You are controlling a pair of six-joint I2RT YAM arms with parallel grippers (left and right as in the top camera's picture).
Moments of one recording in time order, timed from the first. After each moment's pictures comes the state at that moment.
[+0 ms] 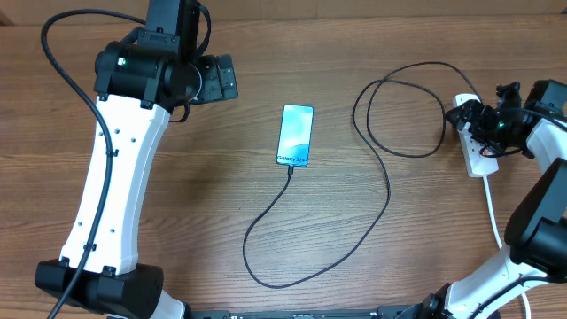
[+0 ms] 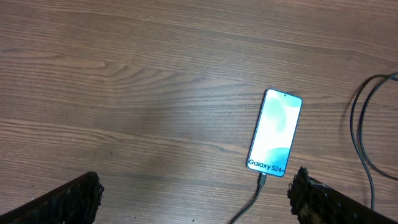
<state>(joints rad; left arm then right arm) -0.22 1.72 1.98 -1.31 -0.08 -0.38 -0.47 1.96 1.31 -0.56 -0.51 0.06</state>
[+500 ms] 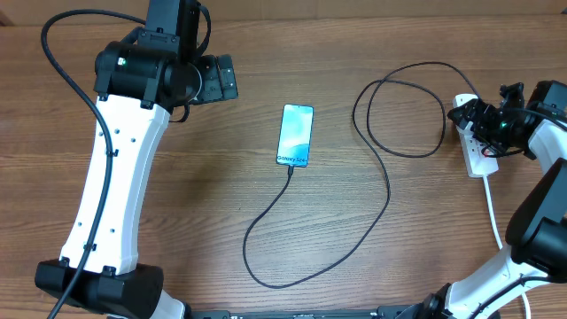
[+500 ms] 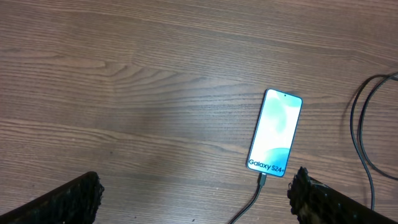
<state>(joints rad) -0.22 1.72 1.98 -1.31 -0.08 -0.38 -0.49 1.96 1.31 -0.54 -0.51 0.09</state>
